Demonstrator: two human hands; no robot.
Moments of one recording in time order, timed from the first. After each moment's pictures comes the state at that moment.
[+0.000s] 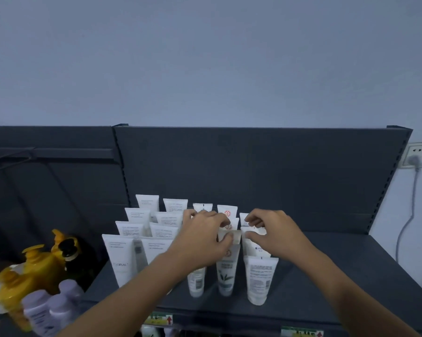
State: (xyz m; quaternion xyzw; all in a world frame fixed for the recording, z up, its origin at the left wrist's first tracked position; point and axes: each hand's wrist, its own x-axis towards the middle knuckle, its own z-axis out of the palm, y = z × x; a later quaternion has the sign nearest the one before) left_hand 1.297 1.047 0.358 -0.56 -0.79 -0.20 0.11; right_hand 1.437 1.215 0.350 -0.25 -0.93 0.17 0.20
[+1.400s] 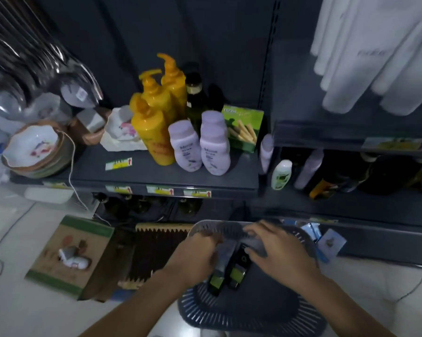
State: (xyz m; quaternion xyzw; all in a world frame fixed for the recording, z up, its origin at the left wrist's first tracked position) left_hand 1.110 0.598 -0.004 -0.48 -0.84 -0.06 -0.25; right_hand 1.260 0.765 0.014 -0.20 -0.94 0.27 -0.05
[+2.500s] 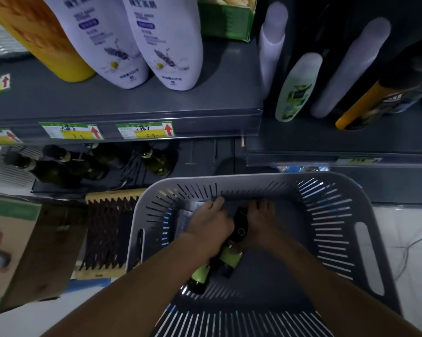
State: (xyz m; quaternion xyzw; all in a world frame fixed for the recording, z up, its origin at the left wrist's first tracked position) left_hand 1.117 0.672 -0.239 -0.65 -0.68 0.25 -0.20; right_hand 1.226 0.774 -0.294 -0.36 -0.85 0.28 -0.28
